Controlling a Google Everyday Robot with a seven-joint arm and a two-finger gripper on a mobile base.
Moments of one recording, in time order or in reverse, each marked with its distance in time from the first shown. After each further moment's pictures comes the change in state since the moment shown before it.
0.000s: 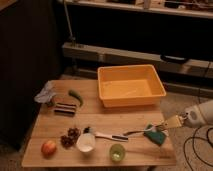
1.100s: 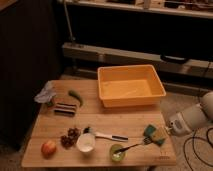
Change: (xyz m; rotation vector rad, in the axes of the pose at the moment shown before) arm -0.029 -0.044 0.050 -0.056 -0.125 -0.095
